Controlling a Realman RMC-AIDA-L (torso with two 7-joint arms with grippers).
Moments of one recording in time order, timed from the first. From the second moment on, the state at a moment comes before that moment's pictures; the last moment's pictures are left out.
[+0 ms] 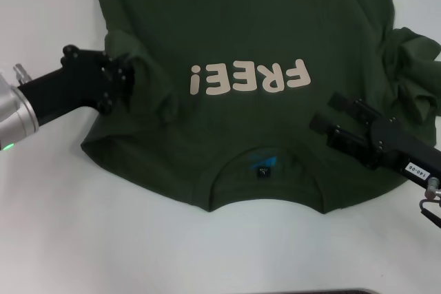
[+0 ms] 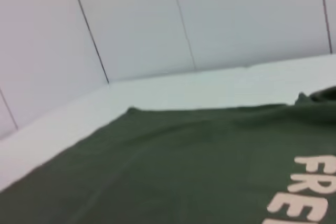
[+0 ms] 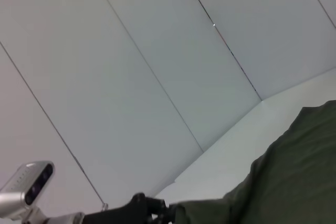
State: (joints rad) left arm -0.44 -2.17 0.62 0.55 1.85 1.26 -0.66; right arm 0.30 2.09 -0.21 -0.14 -2.05 -1.67 1.01
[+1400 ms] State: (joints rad) left arm -0.41 -2.17 0.63 0.38 1.52 1.20 -0.37; right arm 0.30 2.09 -0.21 -0.14 -2.05 -1.67 1.01
